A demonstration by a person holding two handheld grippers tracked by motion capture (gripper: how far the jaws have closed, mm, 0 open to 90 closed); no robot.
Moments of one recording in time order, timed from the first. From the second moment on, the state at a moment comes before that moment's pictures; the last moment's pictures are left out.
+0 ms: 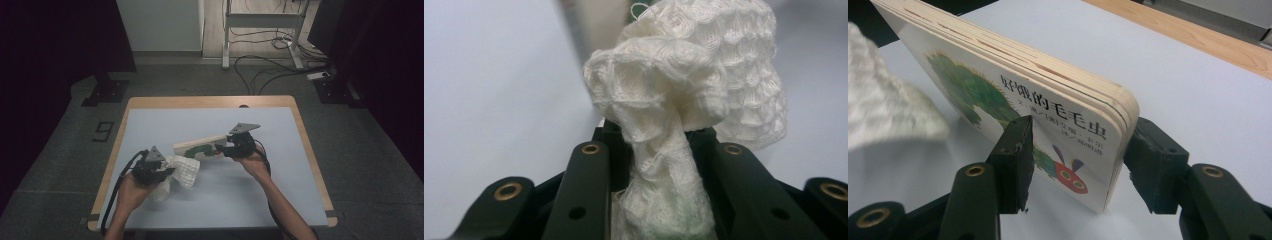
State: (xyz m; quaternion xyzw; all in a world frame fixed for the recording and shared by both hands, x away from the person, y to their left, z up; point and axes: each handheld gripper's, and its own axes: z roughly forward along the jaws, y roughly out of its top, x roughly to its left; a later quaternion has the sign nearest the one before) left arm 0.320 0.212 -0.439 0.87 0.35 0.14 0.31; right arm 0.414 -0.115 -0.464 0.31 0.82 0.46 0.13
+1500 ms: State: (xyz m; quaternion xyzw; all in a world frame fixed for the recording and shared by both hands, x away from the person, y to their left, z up) left arm 0.368 0.211 -0.448 0.86 0.38 0.17 0.30; right arm 0.412 -0.113 -0.465 0.31 0.82 0.46 0.14
